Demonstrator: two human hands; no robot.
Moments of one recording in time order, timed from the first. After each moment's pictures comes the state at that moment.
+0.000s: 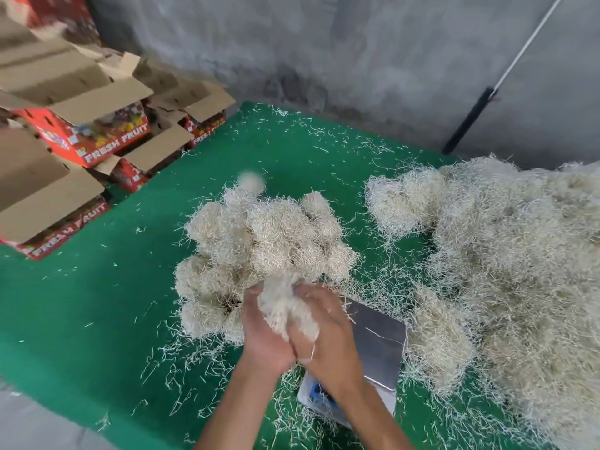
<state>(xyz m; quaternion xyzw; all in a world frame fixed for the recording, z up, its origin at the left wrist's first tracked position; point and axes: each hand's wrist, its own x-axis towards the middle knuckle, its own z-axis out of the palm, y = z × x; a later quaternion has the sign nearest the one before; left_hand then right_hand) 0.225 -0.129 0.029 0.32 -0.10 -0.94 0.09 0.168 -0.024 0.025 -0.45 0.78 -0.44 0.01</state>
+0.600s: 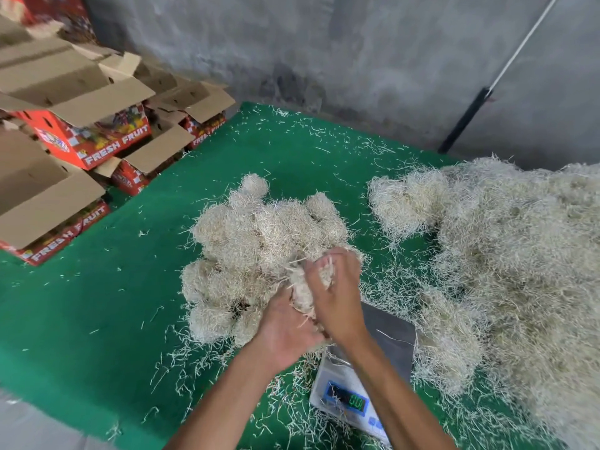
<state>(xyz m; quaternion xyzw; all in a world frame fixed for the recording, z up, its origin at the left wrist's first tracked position) 0.219 -0.157 0.043 0.26 -0.25 -0.93 0.01 0.134 -0.080 0.054 -0.31 0.80 -0.51 0.03</state>
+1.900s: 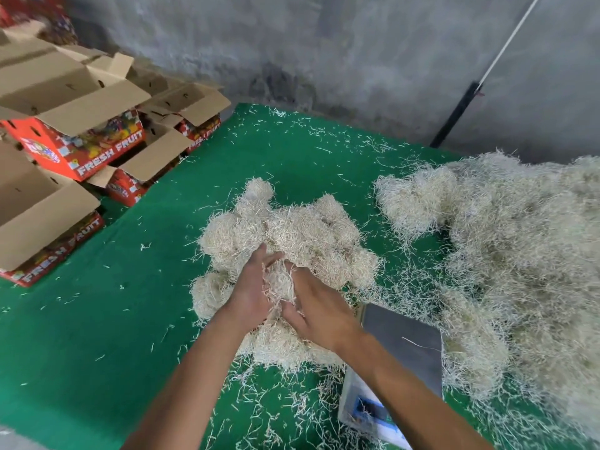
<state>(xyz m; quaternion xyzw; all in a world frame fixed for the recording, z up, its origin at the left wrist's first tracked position) 0.205 -0.286 0.036 0.38 -0.39 -0.83 0.07 0.136 -0.138 0.003 -0.56 0.80 -0.21 0.01</state>
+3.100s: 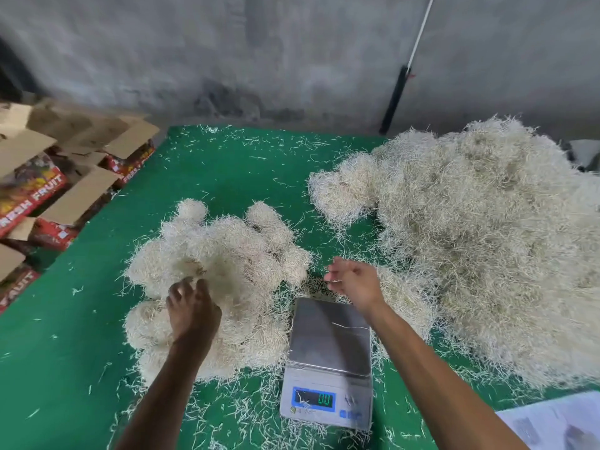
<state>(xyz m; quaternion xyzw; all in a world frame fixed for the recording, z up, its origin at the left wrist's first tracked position) 0.177 -0.230 -0.013 0.37 -0.92 -0.10 0.09 0.013 0.036 0.015 0.02 0.73 -0.65 0.22</state>
